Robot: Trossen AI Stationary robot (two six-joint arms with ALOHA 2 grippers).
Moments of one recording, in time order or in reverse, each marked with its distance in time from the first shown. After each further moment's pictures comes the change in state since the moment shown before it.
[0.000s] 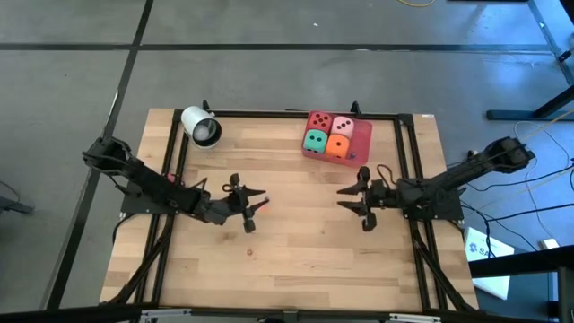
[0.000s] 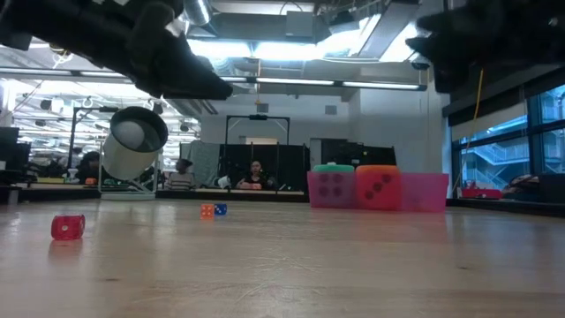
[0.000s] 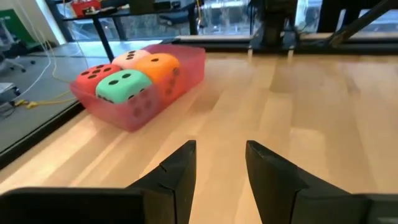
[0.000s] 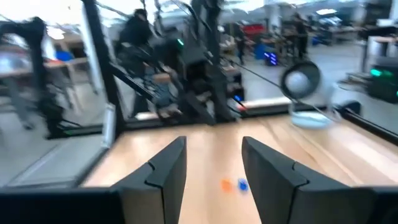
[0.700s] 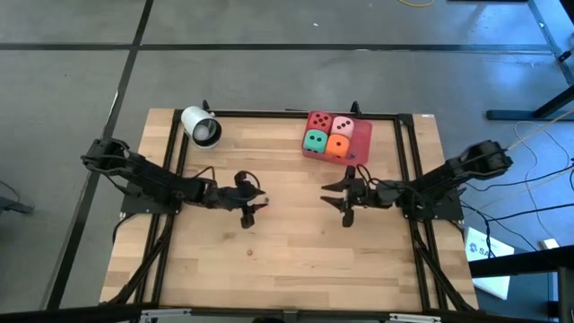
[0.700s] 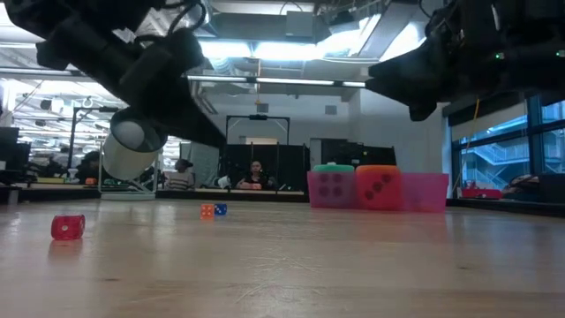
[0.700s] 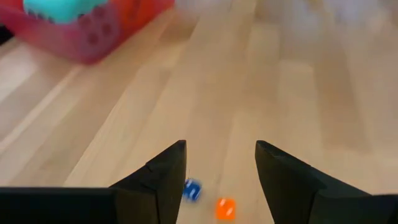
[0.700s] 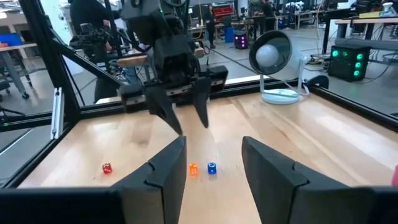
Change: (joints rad) left arm 0.187 0.000 0.001 -0.211 0.401 -0.089; right arm -0.110 0.403 0.064 0.250 0.020 0.027
